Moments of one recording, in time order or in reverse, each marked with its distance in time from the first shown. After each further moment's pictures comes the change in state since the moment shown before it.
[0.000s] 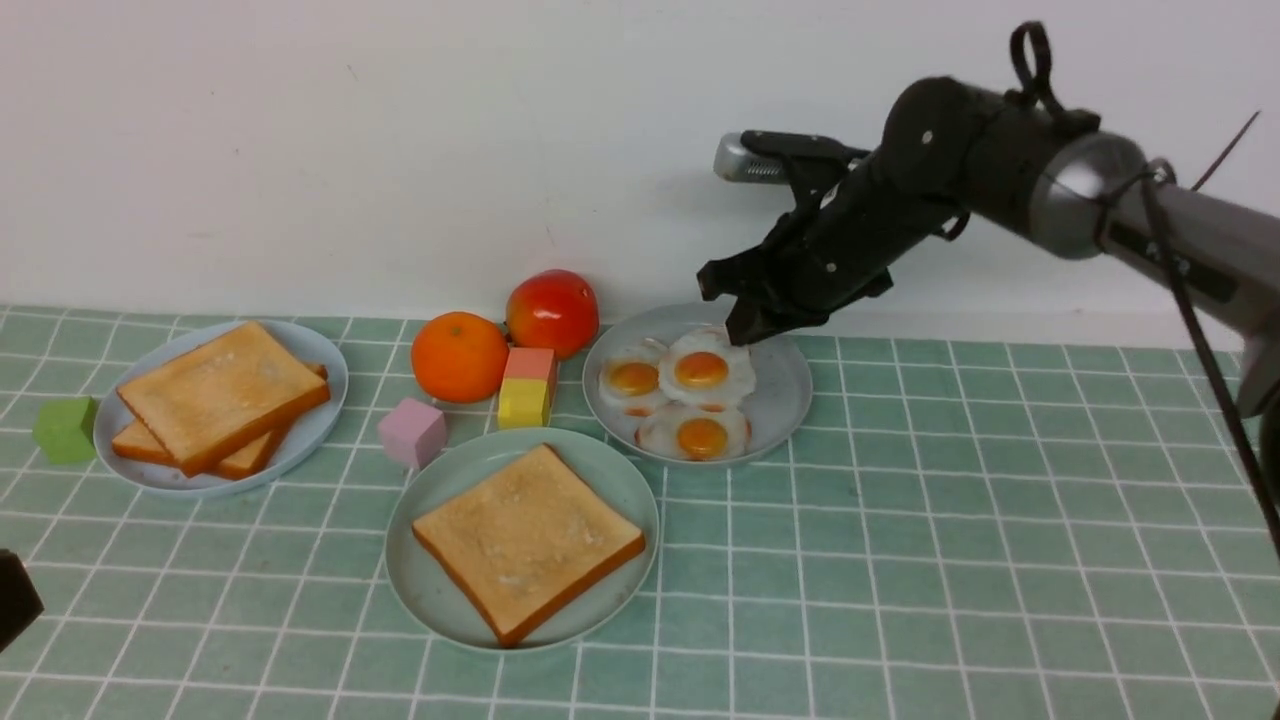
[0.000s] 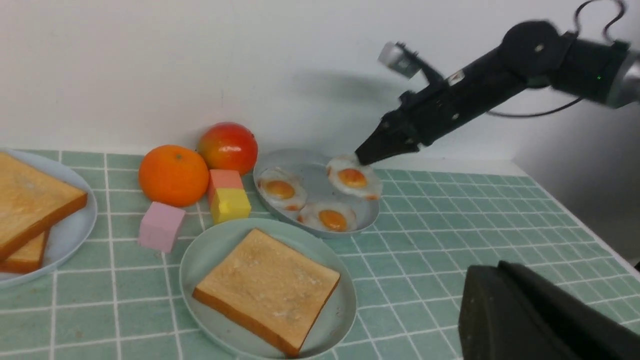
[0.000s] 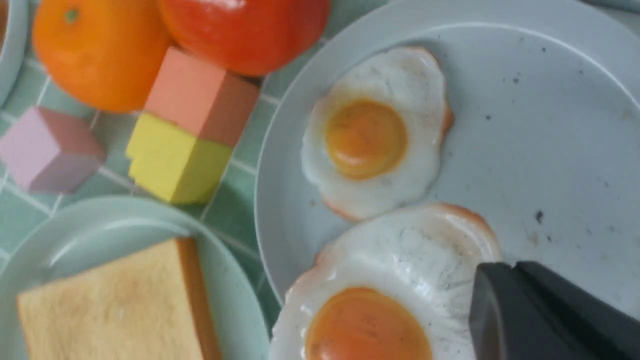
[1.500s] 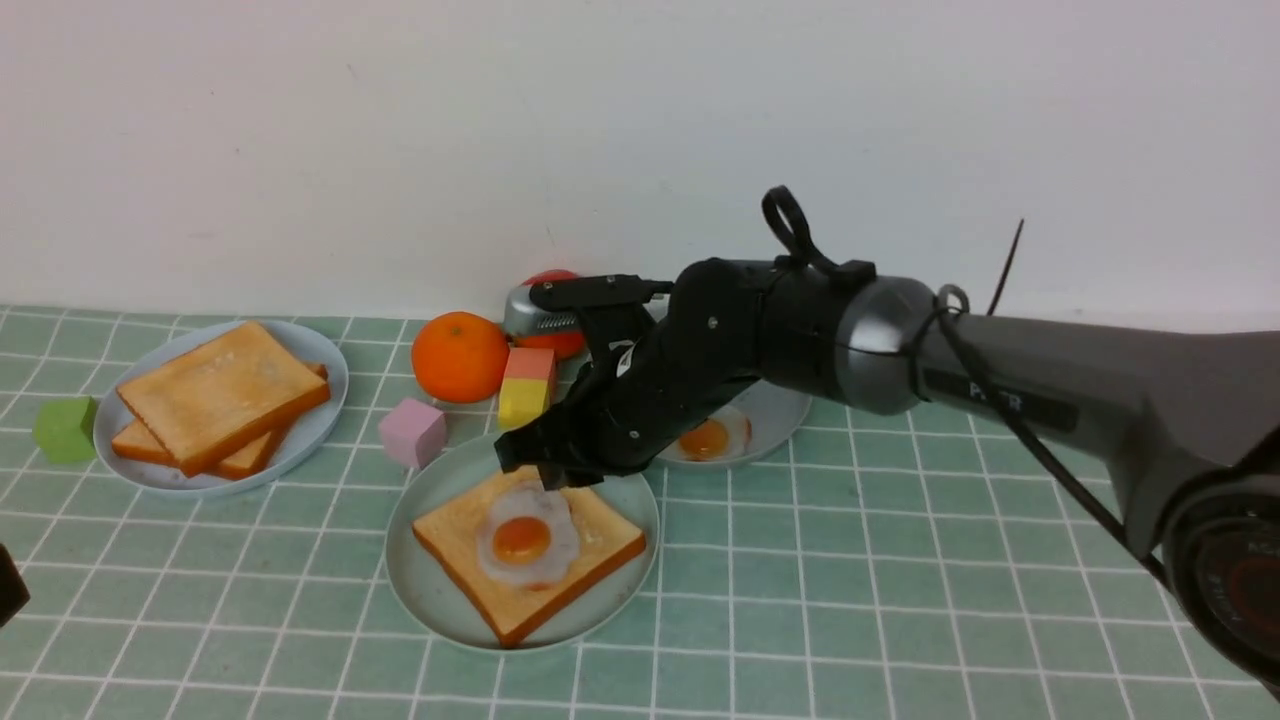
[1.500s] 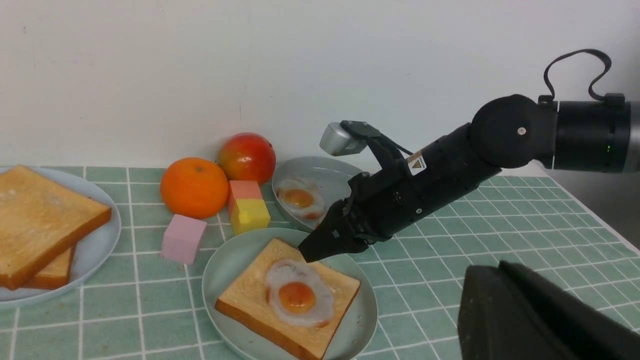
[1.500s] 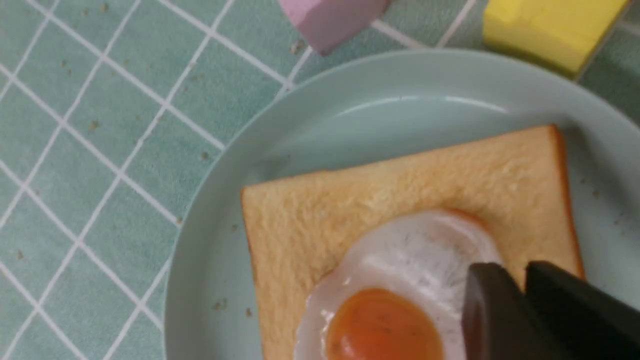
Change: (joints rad) right arm 0.306 -0.009 0.261 0.034 -0.312 0.058; left arm 0.000 0.000 0.001 0.048 -0.007 0.000
